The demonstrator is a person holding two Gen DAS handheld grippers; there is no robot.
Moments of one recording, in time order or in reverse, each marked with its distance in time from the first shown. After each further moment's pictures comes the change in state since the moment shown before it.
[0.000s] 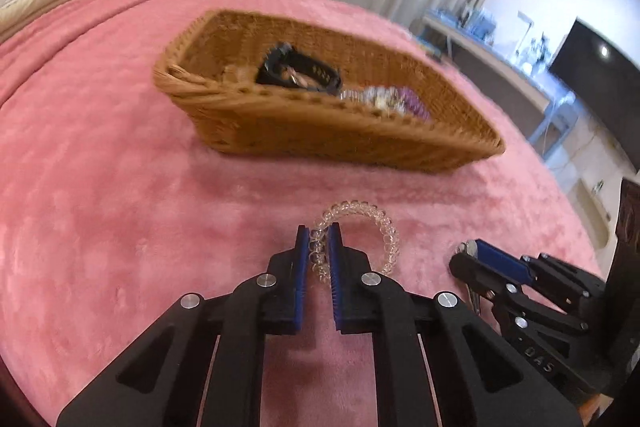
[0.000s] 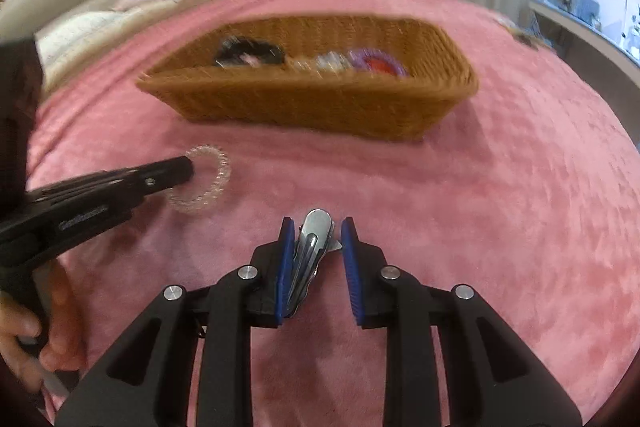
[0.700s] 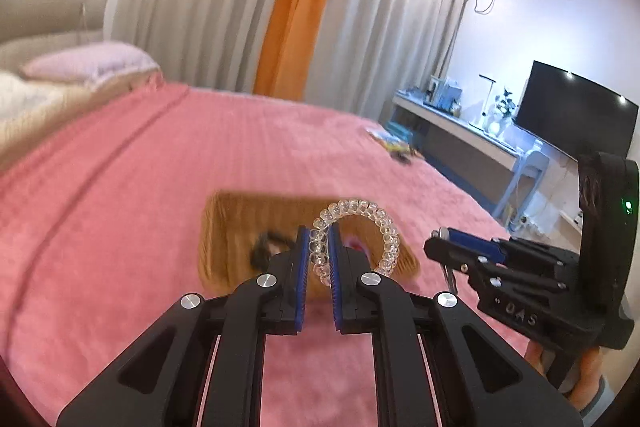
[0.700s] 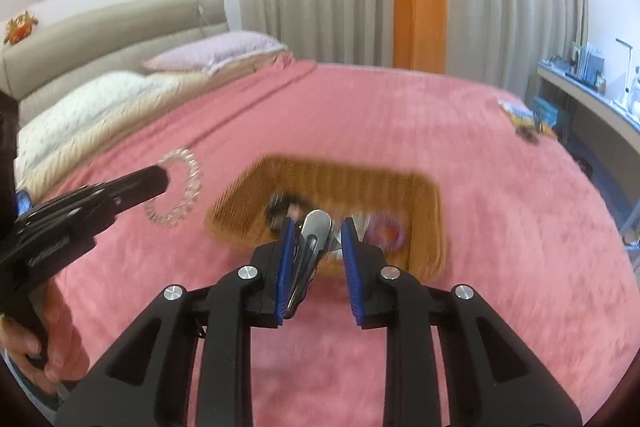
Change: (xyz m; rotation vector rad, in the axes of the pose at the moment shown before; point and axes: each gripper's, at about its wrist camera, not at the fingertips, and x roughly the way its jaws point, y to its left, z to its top) left arm -0.131 -0.056 0.082 0.131 -0.304 -0.005; right arm -0.095 0.018 0.119 -0.049 -0.195 0.028
